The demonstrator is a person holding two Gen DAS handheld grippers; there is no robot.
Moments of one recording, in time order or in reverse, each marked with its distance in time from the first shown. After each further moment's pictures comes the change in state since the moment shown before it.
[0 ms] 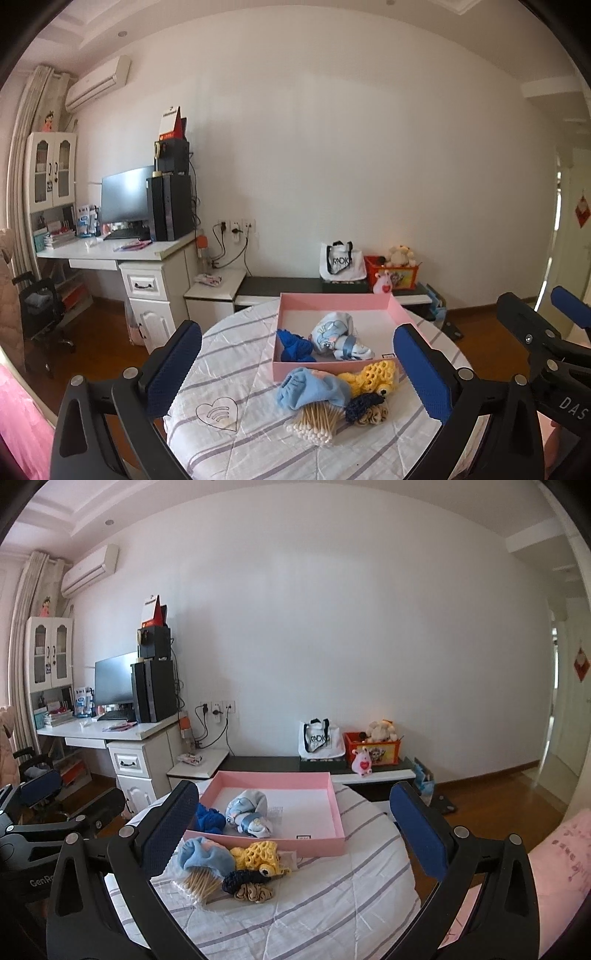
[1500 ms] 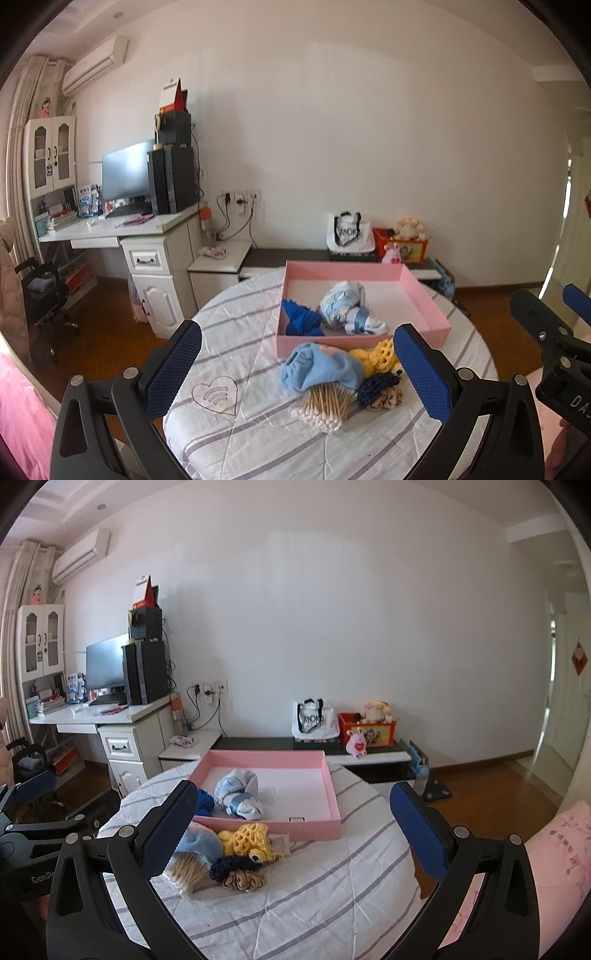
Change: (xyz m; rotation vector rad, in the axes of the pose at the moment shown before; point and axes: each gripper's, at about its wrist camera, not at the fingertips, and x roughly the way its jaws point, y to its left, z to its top) left arm 0.048 0.001 -0.010 0.003 0.120 0.025; right arm 0.034 -0.007 -0.019 0.002 0.094 -0.024
